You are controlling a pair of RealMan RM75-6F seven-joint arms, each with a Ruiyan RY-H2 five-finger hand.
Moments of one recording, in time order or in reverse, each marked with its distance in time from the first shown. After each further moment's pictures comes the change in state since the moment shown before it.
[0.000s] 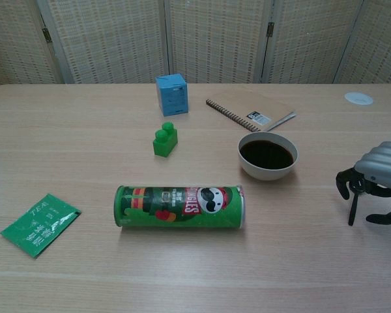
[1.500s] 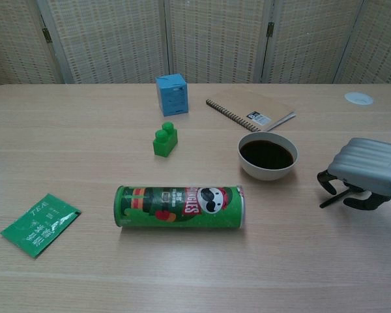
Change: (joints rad) left arm 0.003 -0.014 -0.002 0.036 -0.017 -0.015 -0.033; right arm 0.073 -0.082 0.008 0.098 -0.011 -0.048 -0.201
